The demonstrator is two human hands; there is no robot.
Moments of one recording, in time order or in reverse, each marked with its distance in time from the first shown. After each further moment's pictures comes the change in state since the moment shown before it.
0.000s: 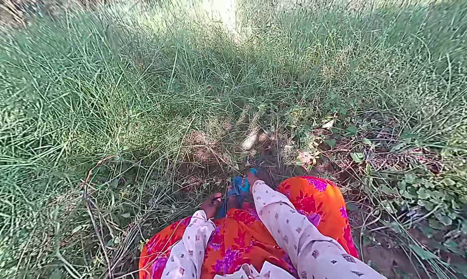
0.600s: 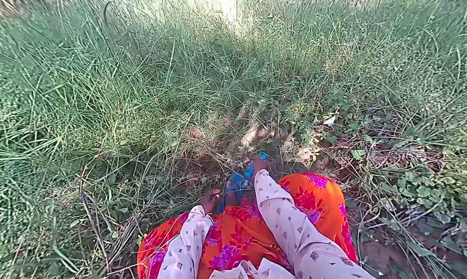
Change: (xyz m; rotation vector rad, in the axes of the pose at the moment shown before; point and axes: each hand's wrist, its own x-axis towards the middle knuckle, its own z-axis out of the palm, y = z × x) left_hand 0.000 0.000 0.002 0.001 0.007 -0.014; right_hand -0.019 -0.045 -0.012 0.318 0.273 -0.209
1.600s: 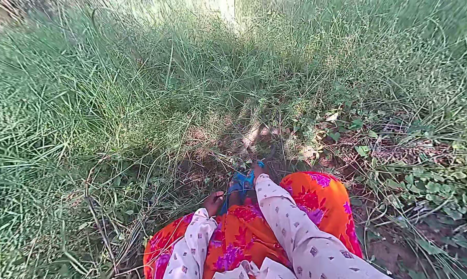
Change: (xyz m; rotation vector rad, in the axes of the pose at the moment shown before) left_hand -0.003 -0.005 0.000 0.007 -0.015 0.018; right_hand 0.001 0.029 -0.003 -0.012 -0.107 0.274
